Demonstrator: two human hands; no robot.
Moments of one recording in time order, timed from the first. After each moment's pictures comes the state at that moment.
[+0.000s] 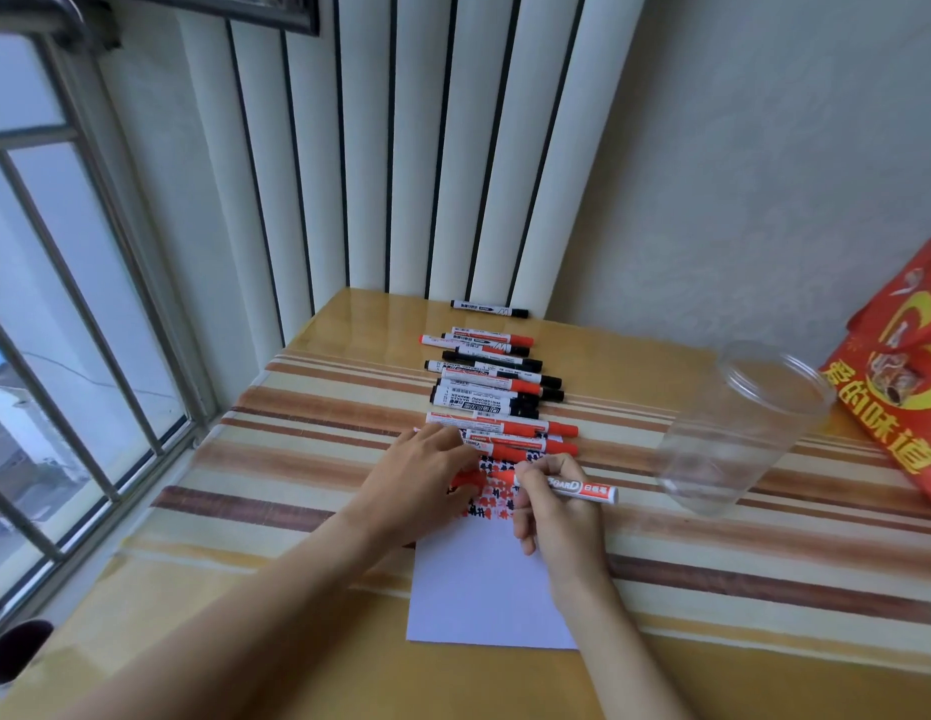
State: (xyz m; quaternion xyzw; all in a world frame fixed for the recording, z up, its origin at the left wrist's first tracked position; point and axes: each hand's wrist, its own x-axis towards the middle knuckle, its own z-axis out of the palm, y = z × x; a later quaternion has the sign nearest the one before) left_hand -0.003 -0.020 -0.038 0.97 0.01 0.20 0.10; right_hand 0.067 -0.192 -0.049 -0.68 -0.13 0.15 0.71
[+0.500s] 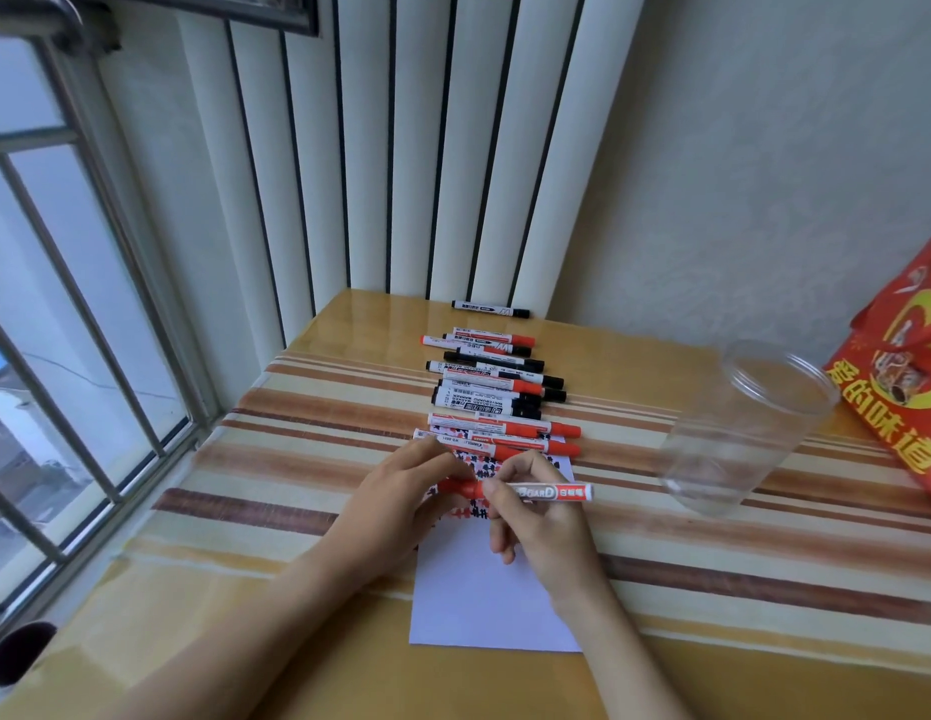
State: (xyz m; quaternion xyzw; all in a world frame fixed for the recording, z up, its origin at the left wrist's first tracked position) left_hand -0.041 -0.021 -0.036 0.93 -0.02 0.26 0.27; right_hand 0.056 -0.191 -0.040 -0.65 -0.27 0.23 0.68
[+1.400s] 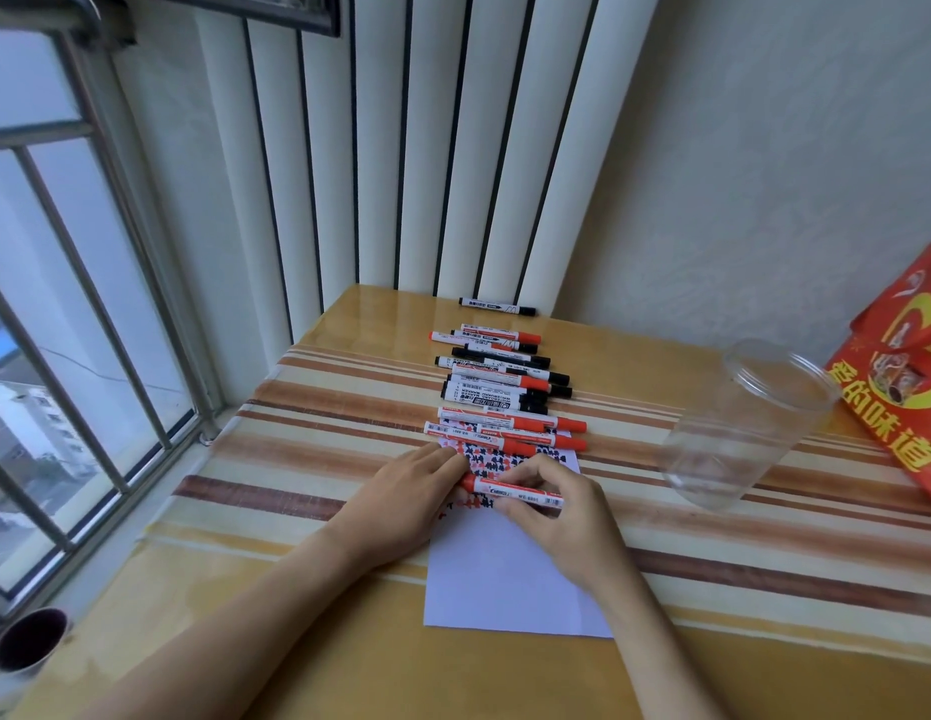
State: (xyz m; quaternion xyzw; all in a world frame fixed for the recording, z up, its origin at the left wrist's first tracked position) left_hand -0.038 -0.008 -0.050 0.96 -0.07 0.21 0.15; right_hand 0.073 -0.209 -0.041 -0.77 -0.39 0.11 0.49
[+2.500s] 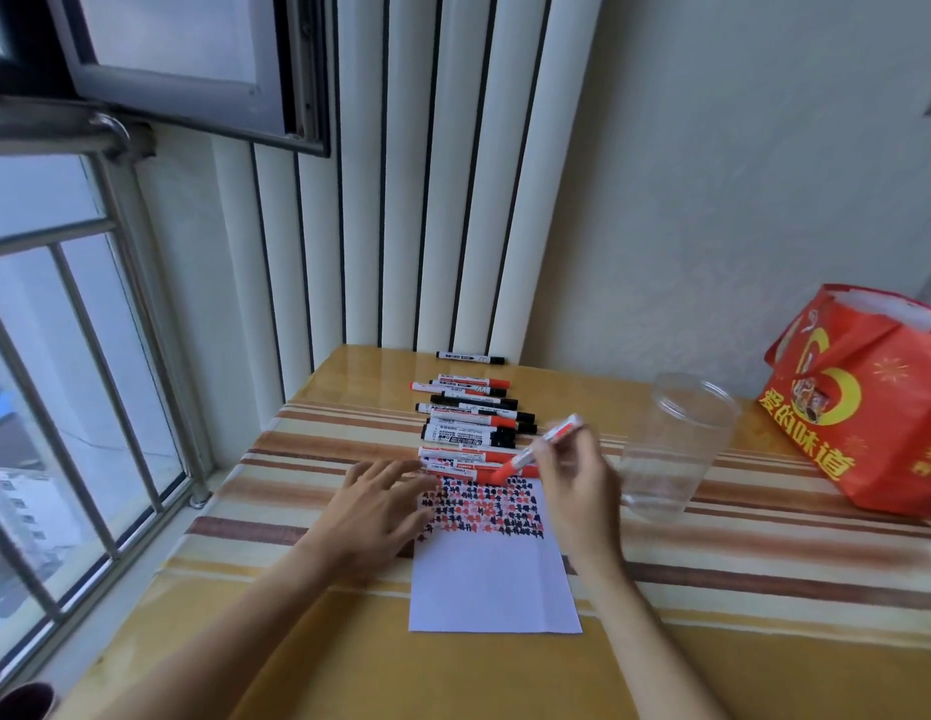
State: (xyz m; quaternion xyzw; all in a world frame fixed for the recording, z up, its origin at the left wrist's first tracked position) left_hand -0.052 0.009 -0.046 0.98 0.05 0.14 0.10; right_hand 0.074 -0.220 0.013 -0.74 -0.31 -0.16 0.58
